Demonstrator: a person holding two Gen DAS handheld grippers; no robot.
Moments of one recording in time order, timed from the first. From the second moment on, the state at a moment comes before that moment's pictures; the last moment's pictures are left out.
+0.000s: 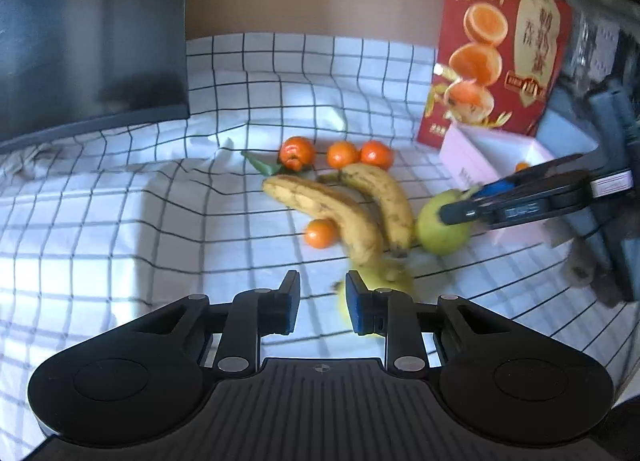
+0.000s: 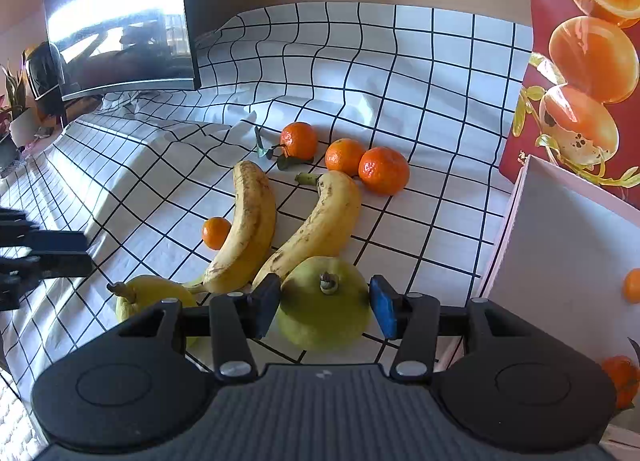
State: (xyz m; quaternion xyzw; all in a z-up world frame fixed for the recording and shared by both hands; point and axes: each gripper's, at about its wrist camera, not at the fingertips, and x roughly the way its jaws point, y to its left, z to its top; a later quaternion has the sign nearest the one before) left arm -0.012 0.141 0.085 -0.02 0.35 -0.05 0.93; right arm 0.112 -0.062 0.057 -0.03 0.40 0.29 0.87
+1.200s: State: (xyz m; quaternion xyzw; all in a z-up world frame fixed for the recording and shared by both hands) left arm 0.040 0.093 0.035 -0.05 0.40 0.01 0.92; right arm 0.102 -0.054 0.038 -0.06 0.37 0.29 0.88
